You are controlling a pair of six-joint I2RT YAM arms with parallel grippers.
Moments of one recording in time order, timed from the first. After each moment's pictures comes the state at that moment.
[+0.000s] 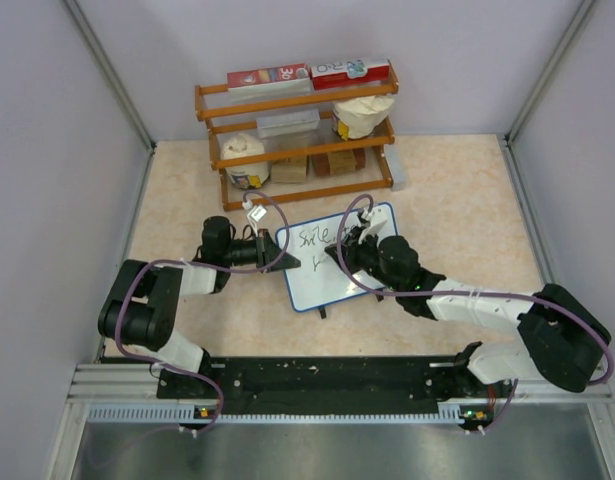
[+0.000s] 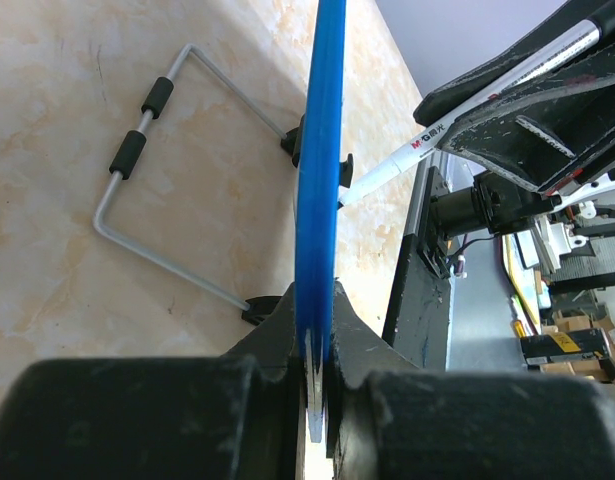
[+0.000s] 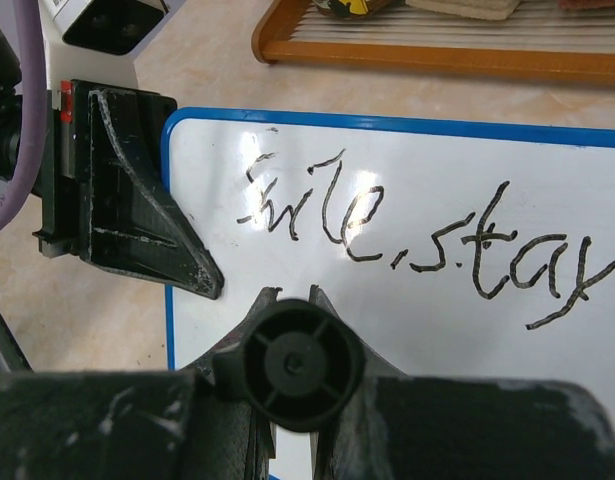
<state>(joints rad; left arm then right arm) -0.21 1.56 0.51 0.69 1.08 -0.58 0.84 1.30 0.56 0.56 0.07 0.39</state>
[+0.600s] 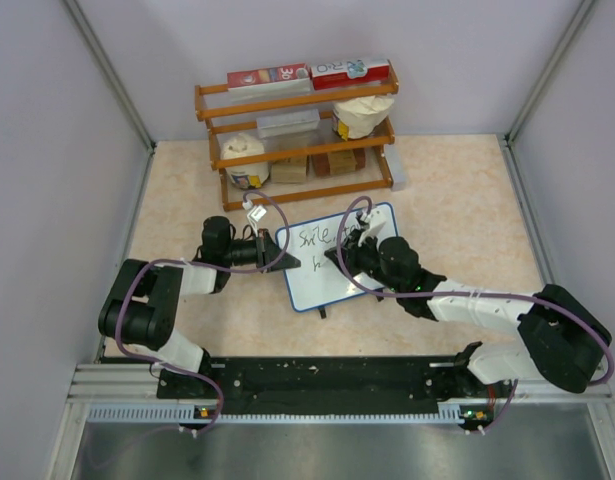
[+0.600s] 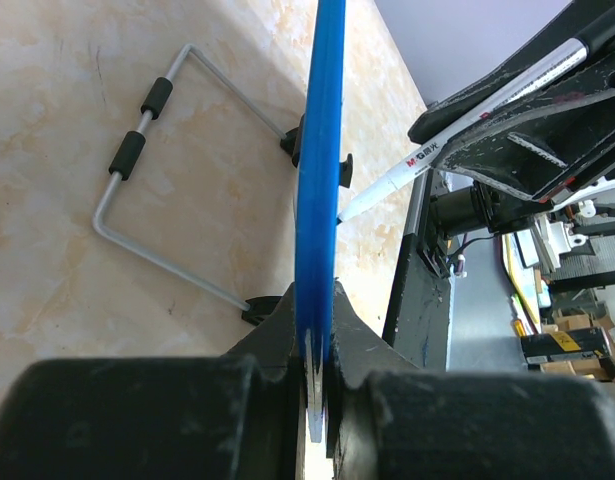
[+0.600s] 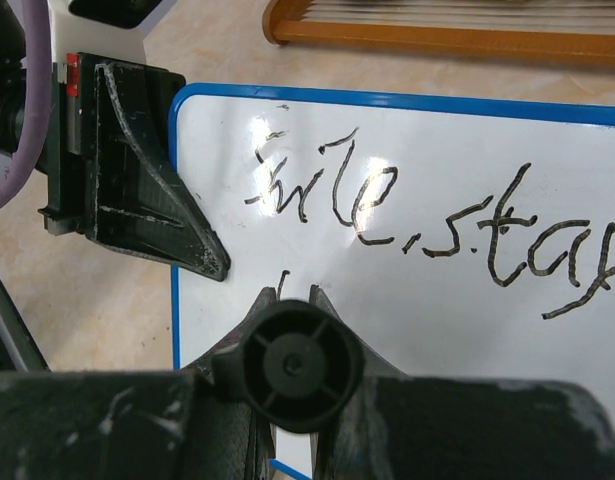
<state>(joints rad) -0.21 1.57 0.51 0.70 1.09 -0.58 0.84 1.30 0.55 0.55 0.04 0.39</state>
